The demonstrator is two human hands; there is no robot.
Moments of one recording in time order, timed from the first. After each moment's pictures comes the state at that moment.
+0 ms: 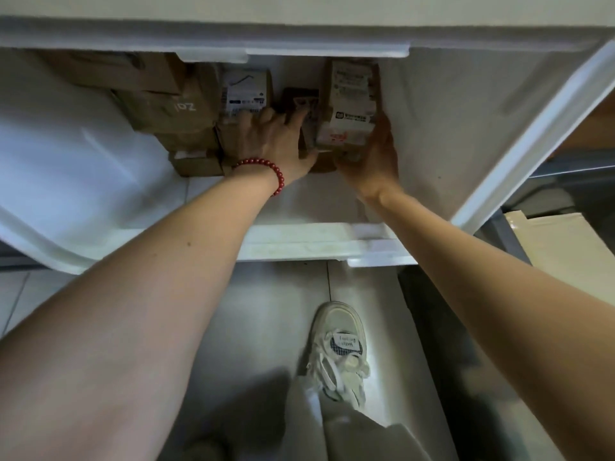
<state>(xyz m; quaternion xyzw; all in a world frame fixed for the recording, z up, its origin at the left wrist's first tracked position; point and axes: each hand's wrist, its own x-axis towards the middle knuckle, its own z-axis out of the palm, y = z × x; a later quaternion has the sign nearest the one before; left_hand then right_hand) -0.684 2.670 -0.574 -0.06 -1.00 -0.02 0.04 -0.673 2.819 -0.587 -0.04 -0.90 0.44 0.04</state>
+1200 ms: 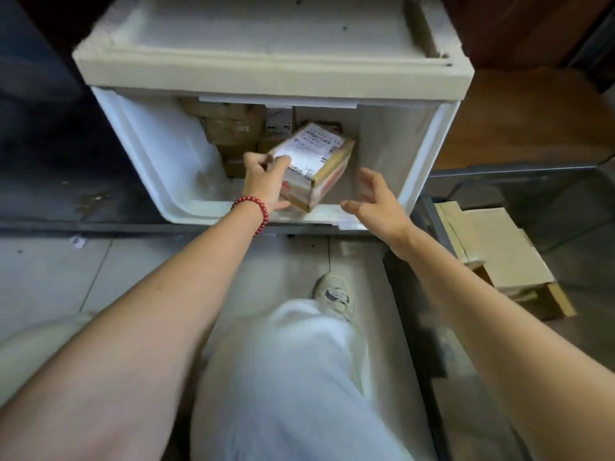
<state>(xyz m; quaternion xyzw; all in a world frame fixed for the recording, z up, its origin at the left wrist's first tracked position) -0.515 2.665 -0.479 0.24 -0.68 -0.70 0.01 -0.500 2.848 -0.487 0.01 -0.84 0.53 -0.13</state>
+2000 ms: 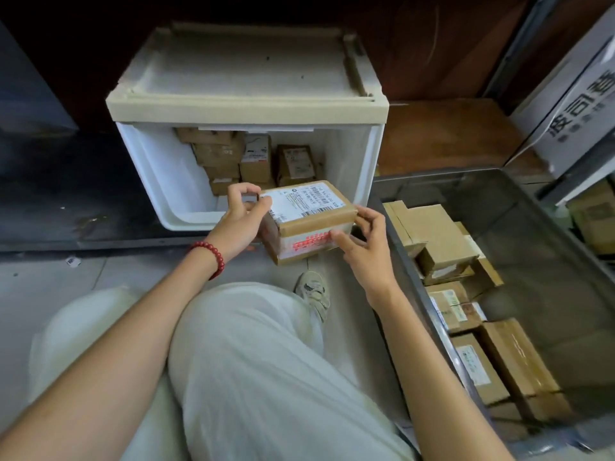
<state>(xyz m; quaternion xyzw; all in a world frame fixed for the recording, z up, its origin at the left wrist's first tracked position) -0.390 2.666 -0.426 0.09 -0.82 -0.56 -0.06 -0.367 2.868 -0.470 -0.06 -0.71 0.70 0.01</state>
